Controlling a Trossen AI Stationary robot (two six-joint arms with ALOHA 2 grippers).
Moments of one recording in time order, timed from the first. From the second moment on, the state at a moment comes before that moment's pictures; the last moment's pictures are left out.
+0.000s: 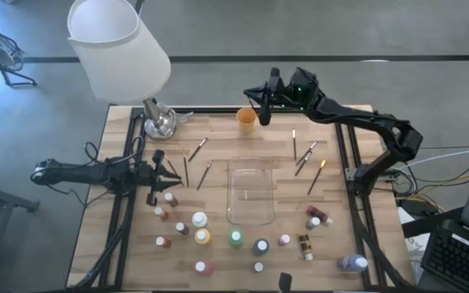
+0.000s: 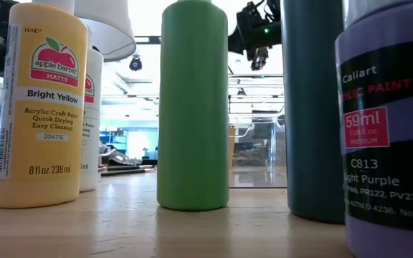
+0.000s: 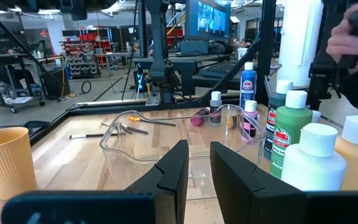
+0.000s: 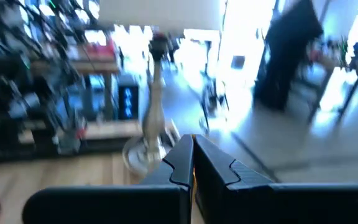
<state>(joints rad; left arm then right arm) -0.08 0.14 0.01 0.11 0.00 0.04 -0.58 1.55 1.16 0.36 -0.34 -0.08</state>
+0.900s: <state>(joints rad) -0.08 0.14 0.01 0.11 0.00 0.04 -0.63 1.75 0.99 1.19 -0.52 0.06</state>
